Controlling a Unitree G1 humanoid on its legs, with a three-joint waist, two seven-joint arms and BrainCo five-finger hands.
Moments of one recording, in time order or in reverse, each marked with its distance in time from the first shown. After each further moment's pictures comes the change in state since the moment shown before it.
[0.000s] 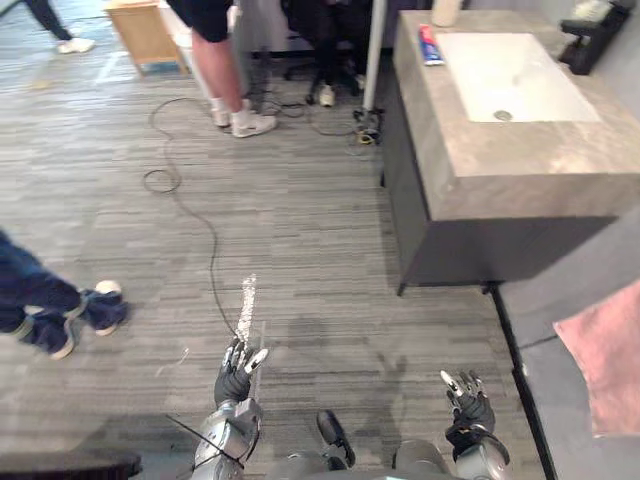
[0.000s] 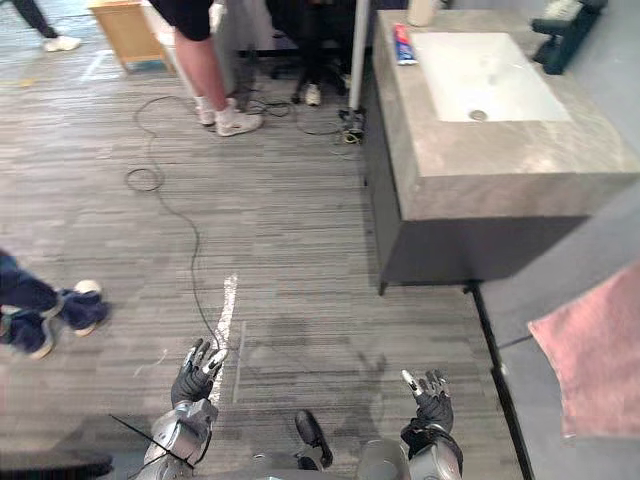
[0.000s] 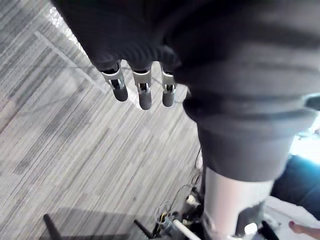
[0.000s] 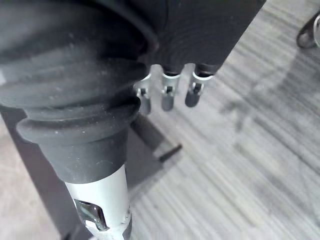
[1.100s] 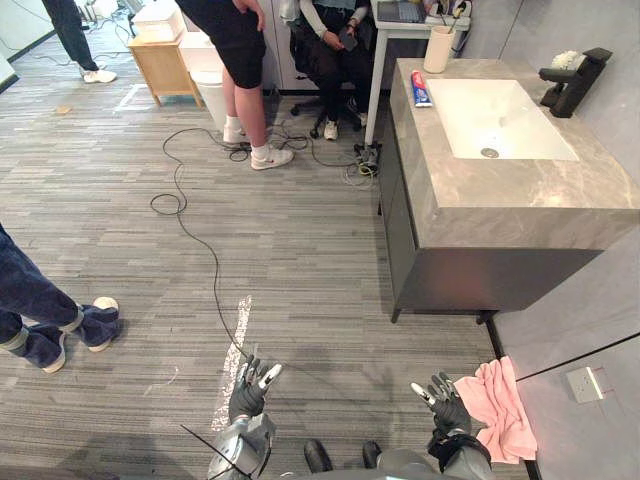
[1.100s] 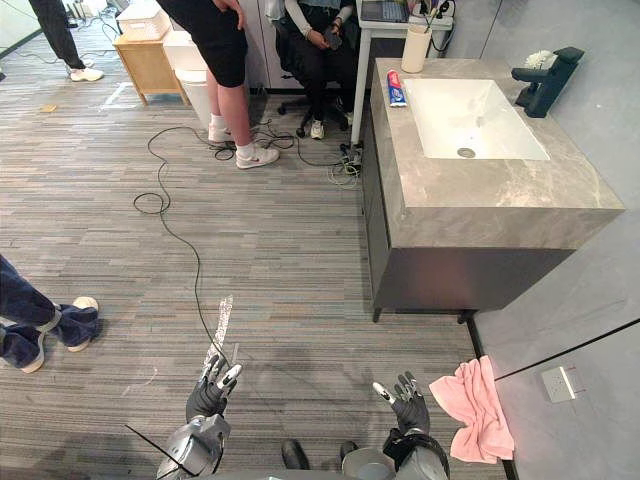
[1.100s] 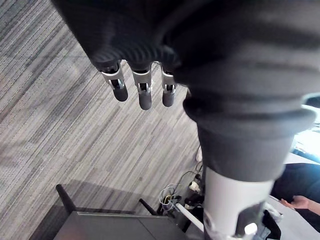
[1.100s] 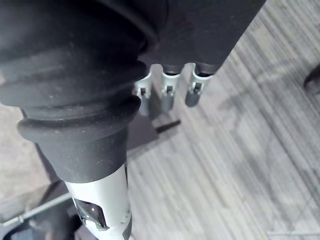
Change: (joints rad) left arm 0.025 -0.024 -0.052 0.055 -0.020 -0.002 0.002; right arm 0.012 -0.010 0.089 0.078 -0.098 0.003 0.010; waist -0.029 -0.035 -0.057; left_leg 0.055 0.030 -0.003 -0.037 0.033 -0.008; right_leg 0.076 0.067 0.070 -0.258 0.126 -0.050
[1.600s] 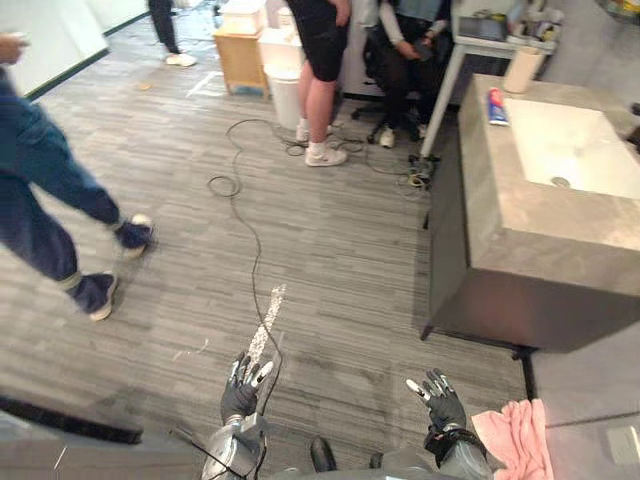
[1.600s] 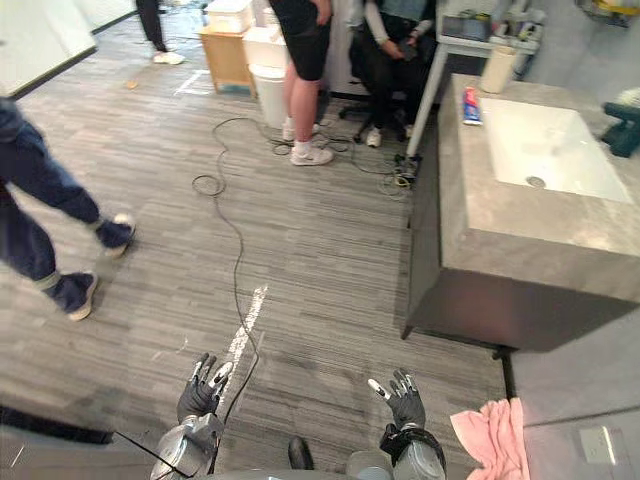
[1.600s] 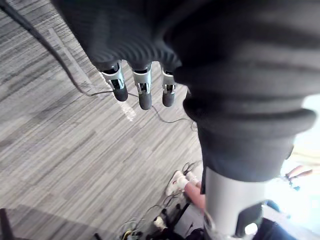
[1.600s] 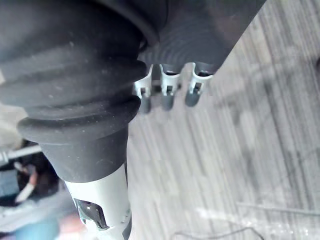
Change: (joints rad) left arm 0.028 -0.018 0.026 -0.106 0.000 -0.004 0.023; right arm 0.018 0.020 0.037 -0.084 0.001 0.004 -0.002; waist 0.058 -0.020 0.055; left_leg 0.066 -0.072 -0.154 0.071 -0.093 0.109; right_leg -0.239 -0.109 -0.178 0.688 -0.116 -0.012
